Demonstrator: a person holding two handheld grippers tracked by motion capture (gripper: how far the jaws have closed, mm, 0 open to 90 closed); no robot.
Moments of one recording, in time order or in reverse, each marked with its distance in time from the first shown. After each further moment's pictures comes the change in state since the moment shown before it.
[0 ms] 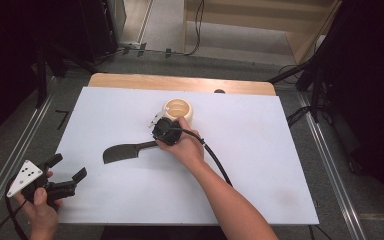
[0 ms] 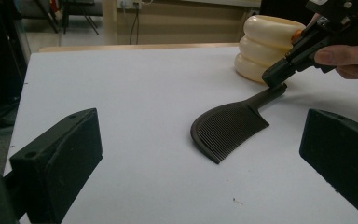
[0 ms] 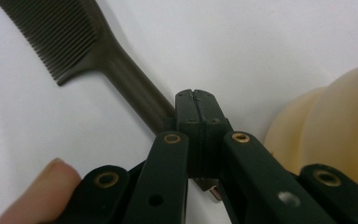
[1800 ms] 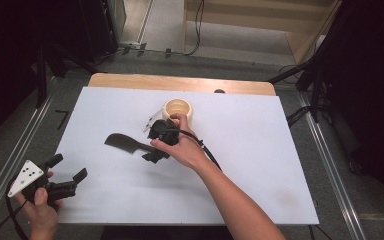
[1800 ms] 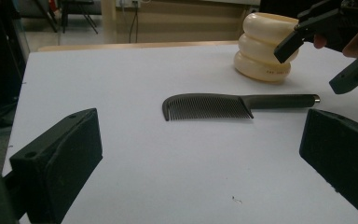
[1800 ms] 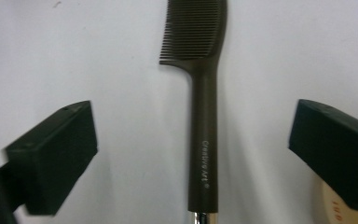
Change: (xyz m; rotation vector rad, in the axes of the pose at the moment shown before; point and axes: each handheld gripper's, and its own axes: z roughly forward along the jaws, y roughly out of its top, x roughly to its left) left arm -0.001 0.000 0.000 0.006 -0.002 0.006; right arm 0.020 0.012 -0.021 -0.002 0.200 -0.062
